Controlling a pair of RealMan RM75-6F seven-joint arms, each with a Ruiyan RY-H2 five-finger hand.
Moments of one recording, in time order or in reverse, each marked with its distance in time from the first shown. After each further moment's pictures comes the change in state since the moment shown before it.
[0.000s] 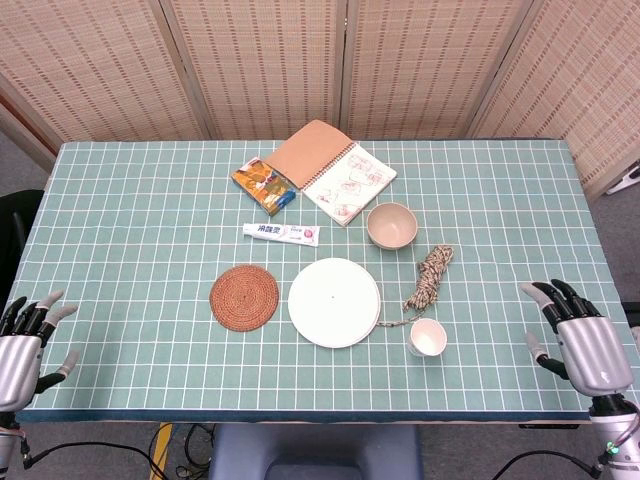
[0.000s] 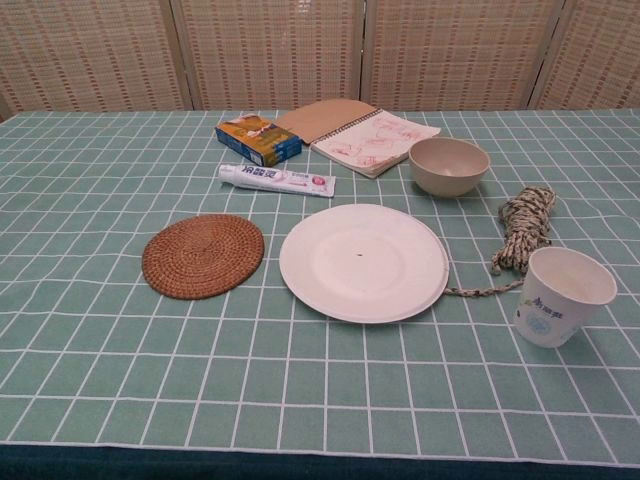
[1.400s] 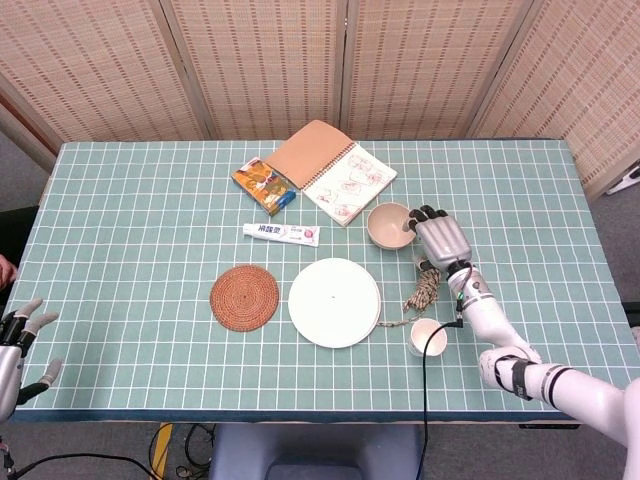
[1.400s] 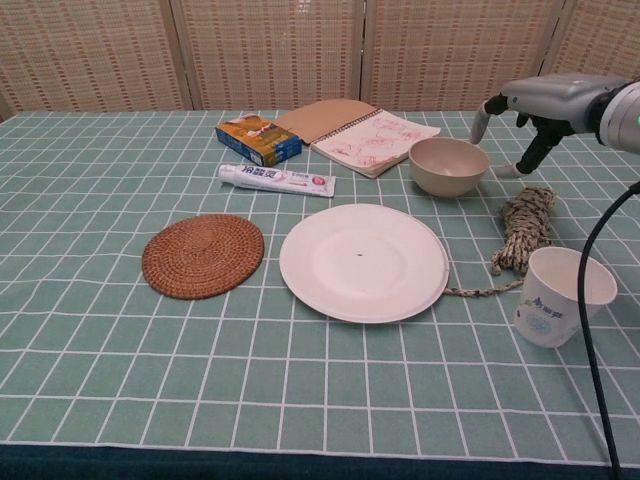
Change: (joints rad) left arm 0.049 0.035 0.011 -0.015 0.001 0.046 -0.001; right arm 0.698 -0.469 0.189 0.560 0.551 -0.682 -0.215
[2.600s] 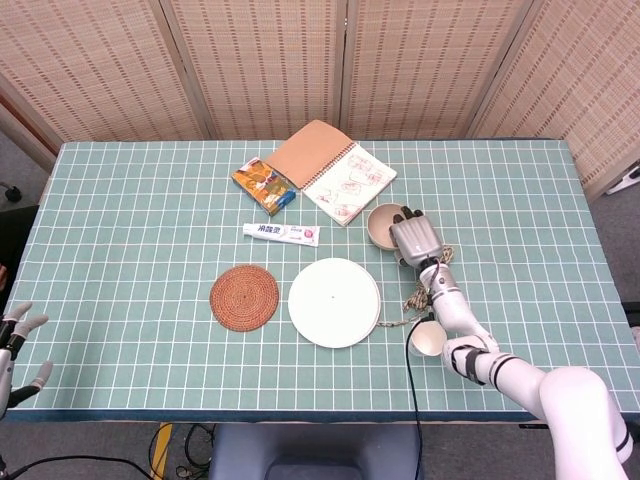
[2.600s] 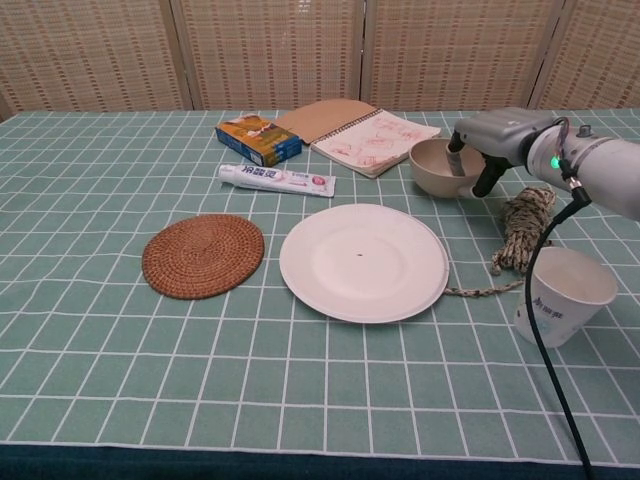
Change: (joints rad) left arm 0.018 0.004 -0.003 0.024 -0.017 0.002 -0.026; right arm 0.101 -0.262 -0.022 0.381 -0.029 -0.046 0.012
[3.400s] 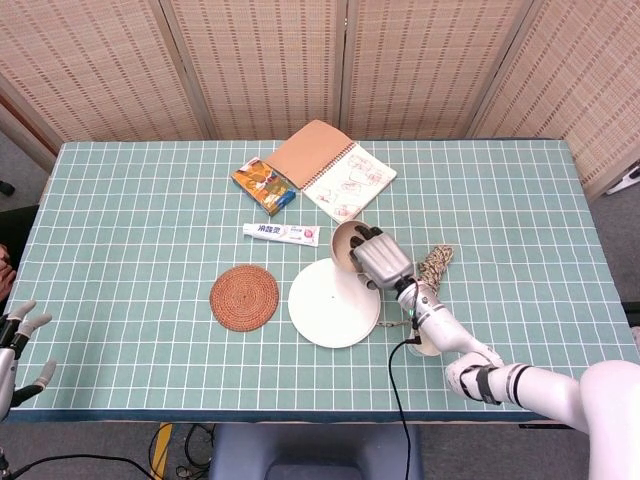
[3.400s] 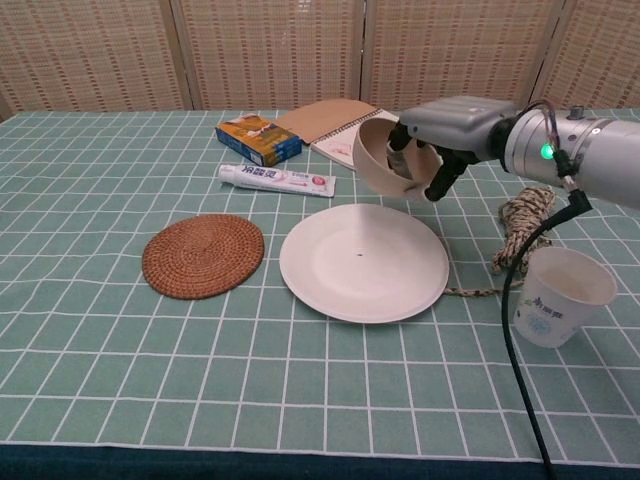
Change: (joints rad) left arm -0.001 -0.001 -0.001 -0.009 0.008 -0.002 0.008; right arm -0.002 0.188 -0.026 -0.464 -0.127 0.041 0.006
